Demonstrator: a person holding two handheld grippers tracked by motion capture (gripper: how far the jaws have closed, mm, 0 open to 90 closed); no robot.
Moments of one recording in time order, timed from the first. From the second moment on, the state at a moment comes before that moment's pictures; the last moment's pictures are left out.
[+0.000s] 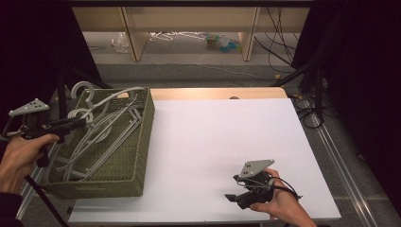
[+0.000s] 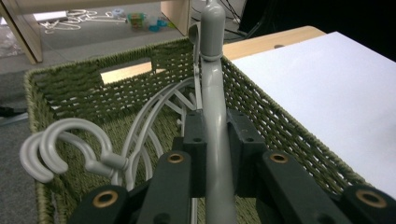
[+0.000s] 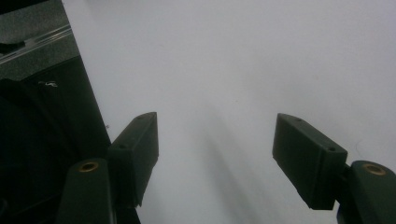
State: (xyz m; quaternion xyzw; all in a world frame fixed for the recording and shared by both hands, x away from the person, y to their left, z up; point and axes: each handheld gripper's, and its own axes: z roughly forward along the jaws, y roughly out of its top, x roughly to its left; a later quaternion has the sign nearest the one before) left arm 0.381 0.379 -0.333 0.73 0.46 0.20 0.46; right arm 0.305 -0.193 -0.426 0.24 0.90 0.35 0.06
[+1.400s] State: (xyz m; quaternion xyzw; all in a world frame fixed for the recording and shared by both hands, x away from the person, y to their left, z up) left arm 0.412 0.383 -0.397 0.77 0.52 0.19 0.31; right arm 0.305 -0.189 -0.429 0.23 0.91 0.34 0.05
